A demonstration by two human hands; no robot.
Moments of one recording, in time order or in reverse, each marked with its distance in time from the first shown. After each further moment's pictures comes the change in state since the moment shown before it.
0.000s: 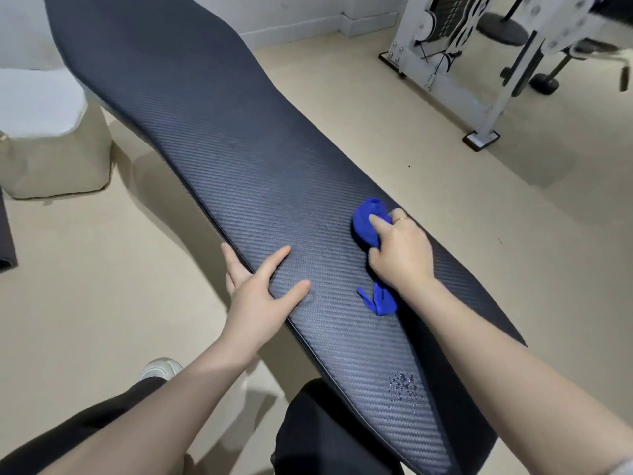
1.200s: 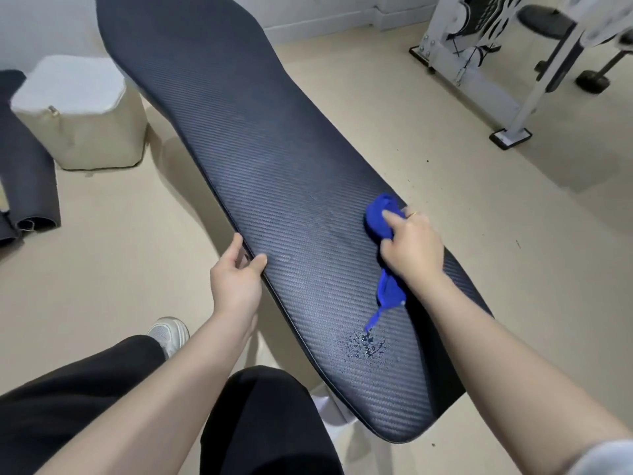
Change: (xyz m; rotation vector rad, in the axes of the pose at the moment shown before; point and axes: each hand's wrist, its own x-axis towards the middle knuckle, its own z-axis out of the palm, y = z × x) left_hand -0.034 0.012 0.031 -0.744 0.379 -0.305; right_hand -0.029 0.047 -0.015 -0.006 -0.051 -0.048
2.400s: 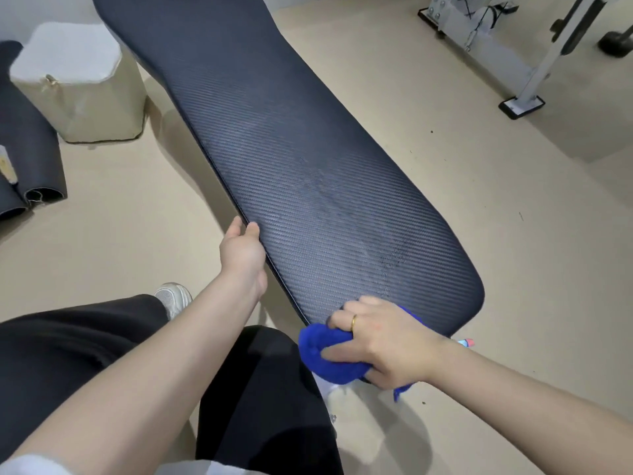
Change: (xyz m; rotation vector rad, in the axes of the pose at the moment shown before) left_hand -0.017 -0.012 0.018 -0.057 0.071 -0.253; right_hand -0.138 -0.001 -0.020 0.120 -0.440 -1.031
